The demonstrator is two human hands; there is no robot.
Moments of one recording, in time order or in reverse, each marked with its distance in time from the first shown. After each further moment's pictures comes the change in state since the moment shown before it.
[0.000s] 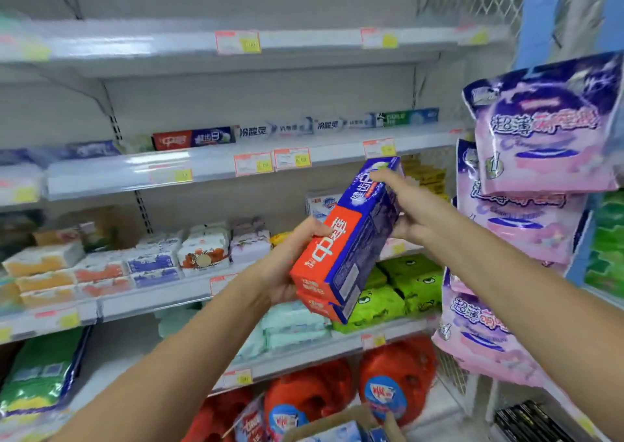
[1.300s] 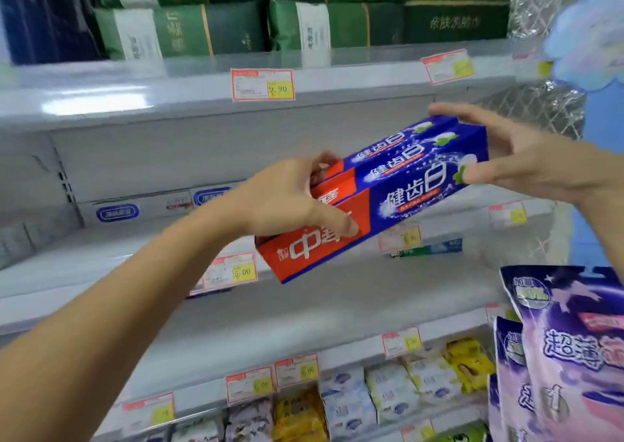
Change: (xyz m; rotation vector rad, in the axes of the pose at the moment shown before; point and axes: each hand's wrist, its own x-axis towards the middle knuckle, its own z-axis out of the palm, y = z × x) left_hand 0.087 0.412 0.045 1.241 0.108 0.441; right_hand 0.126 -0.376 -0.018 -0.549 -0.524 -0.446
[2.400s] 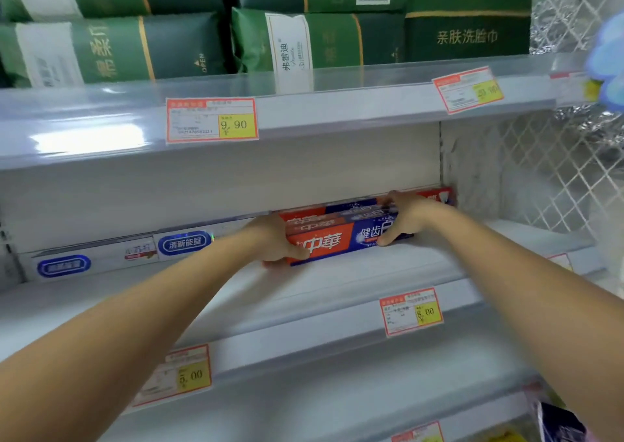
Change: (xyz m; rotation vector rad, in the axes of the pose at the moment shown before) left_hand 0.167 -0.131 0.014 0.411 -0.080 -0.499; right_hand 0.196 0.125 -0.028 -0.855 0.137 0.545
